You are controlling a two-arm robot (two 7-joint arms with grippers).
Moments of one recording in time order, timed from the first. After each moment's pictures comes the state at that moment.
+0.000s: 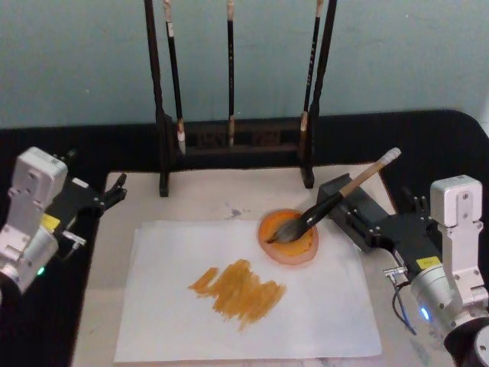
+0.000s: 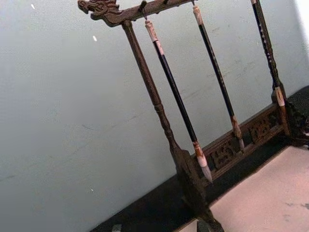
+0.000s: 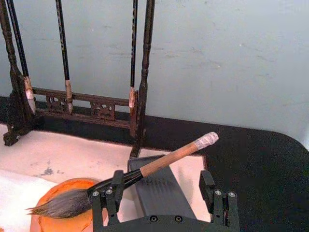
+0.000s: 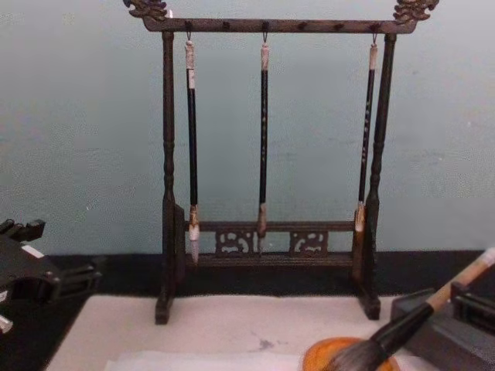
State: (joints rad) left arm -0.20 0.60 0.45 -1.41 -0.25 -0.12 0.03; right arm -0.02 0.55 -0.49 -1.70 0.40 -0.04 -0.32
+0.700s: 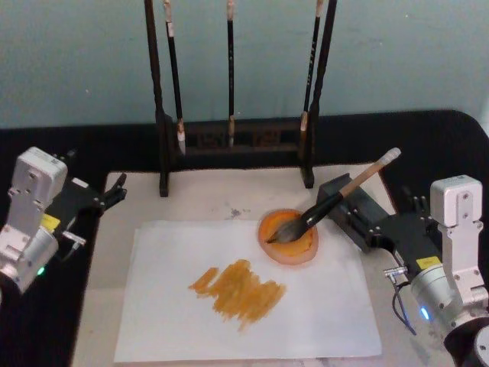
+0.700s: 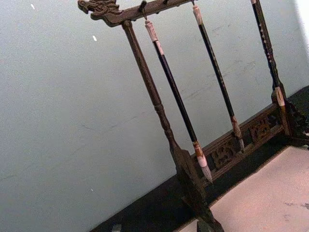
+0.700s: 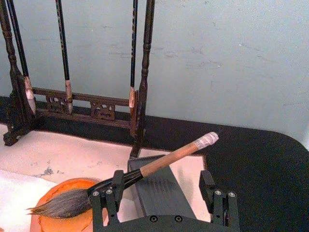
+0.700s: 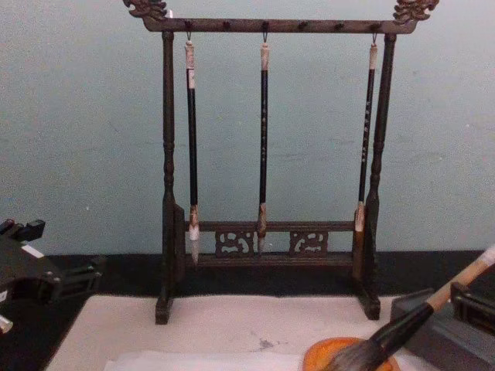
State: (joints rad) left arm -0.20 0.60 0.45 -1.41 -0.25 -0.12 0.03; right arm -0.02 0.54 -0.49 -1.70 0.40 -0.04 -0.32
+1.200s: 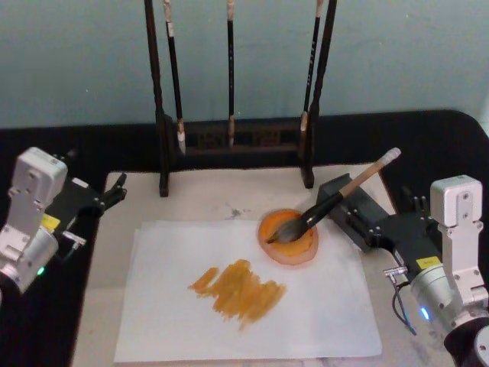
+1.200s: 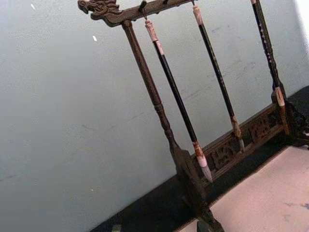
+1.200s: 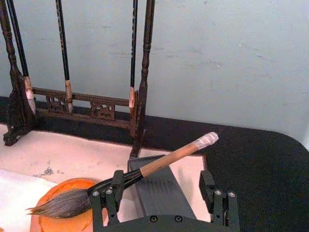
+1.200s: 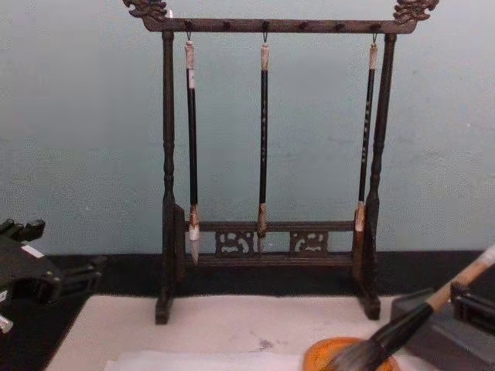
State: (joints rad) left arm -0.20 0.60 0.45 -1.41 -0.25 -0.12 0.03; right arm -0.02 0.54 -0.49 -1.70 0.40 -0.04 -0.32
